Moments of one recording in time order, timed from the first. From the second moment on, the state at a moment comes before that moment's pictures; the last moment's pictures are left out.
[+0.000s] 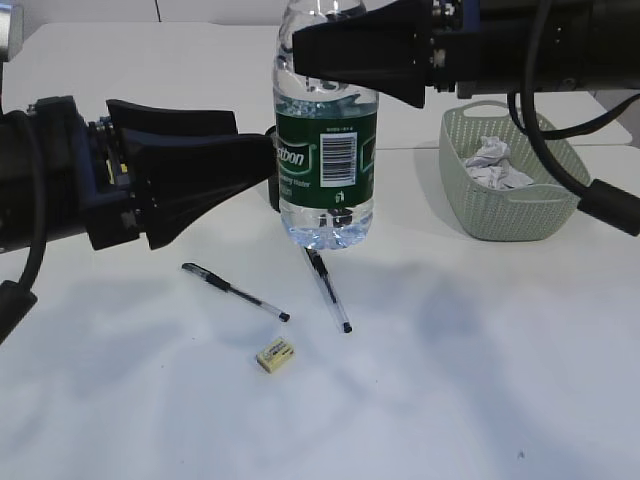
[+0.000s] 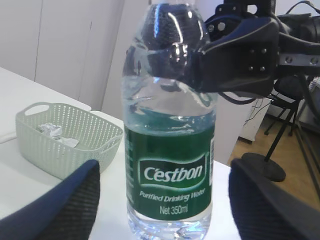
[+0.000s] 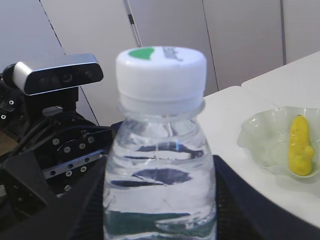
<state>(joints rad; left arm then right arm) -0.39 1.36 -0.58 0.94 -1.02 -0.94 0.25 1.52 -1.09 1.67 1.04 -1.73</state>
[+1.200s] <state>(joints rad) -0.42 1.37 -0.58 0.97 -1.03 -1.00 0.37 1.52 -1.09 1.70 1.06 -1.79</state>
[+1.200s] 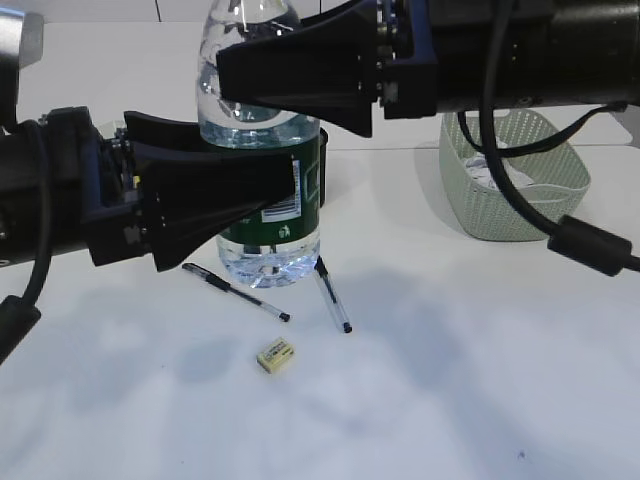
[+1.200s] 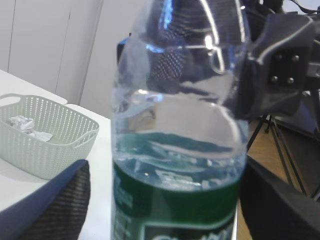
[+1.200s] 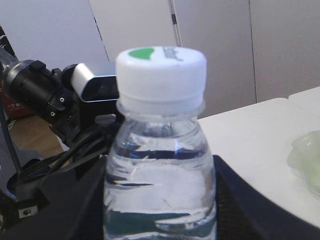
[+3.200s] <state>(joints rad) -0.35 1.37 -0.58 0.90 -0.93 -0.92 0.42 1.54 -1.10 1.62 0.86 -1.70</state>
